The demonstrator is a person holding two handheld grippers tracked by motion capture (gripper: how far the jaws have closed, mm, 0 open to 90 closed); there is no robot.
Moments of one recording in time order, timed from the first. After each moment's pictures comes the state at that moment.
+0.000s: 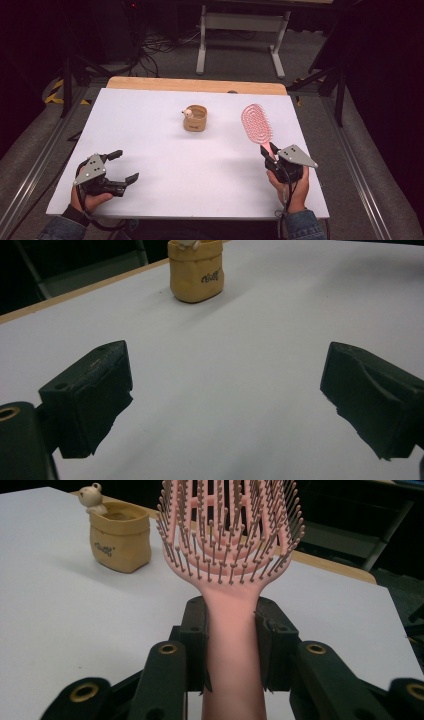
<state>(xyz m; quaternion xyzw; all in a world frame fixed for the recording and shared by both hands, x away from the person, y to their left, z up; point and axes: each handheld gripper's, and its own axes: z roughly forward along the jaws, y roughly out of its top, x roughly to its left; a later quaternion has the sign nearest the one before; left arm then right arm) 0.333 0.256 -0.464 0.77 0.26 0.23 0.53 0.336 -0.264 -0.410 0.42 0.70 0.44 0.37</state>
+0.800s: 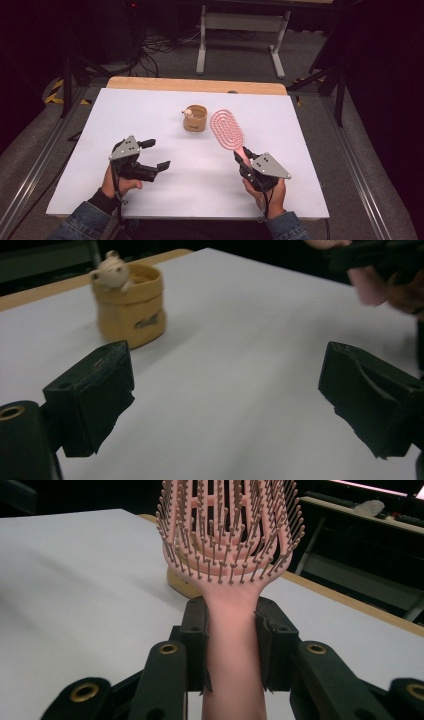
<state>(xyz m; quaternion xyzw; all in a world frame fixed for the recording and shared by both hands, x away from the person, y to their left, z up) 0.370 0.168 -0.427 0.78 0.24 0.12 0.56 0.320 -0.199 -0.417 0.33 0.73 0.48 0.37</state>
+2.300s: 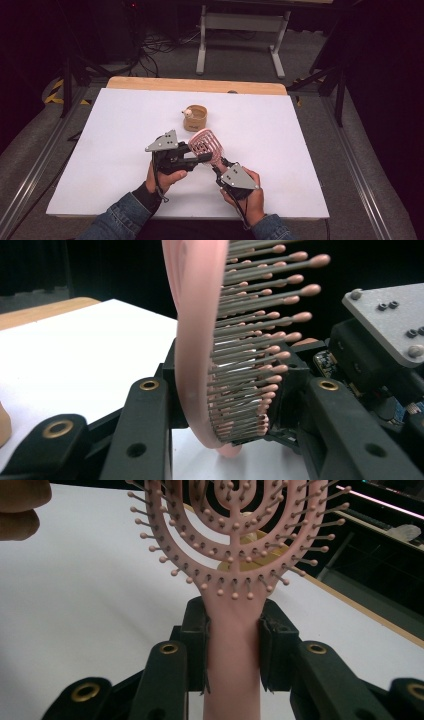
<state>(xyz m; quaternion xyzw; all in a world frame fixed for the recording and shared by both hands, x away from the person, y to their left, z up) 0.371 0.079 -0.404 0.75 0.17 0.03 0.64 0.311 -0.145 -0.444 0.26 0.76 0.46 0.38</state>
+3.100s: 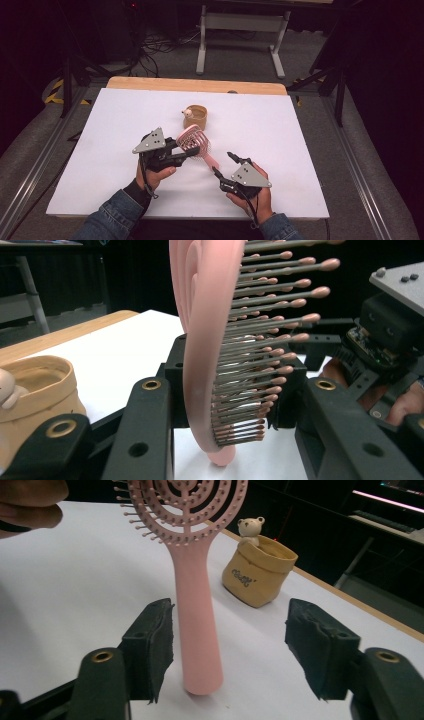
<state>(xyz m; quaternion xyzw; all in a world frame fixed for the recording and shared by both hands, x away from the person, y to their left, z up) 0.378 0.107 -0.406 0.74 0.17 0.09 0.64 0.314 -0.169 -0.440 0.25 0.76 0.49 0.36</state>
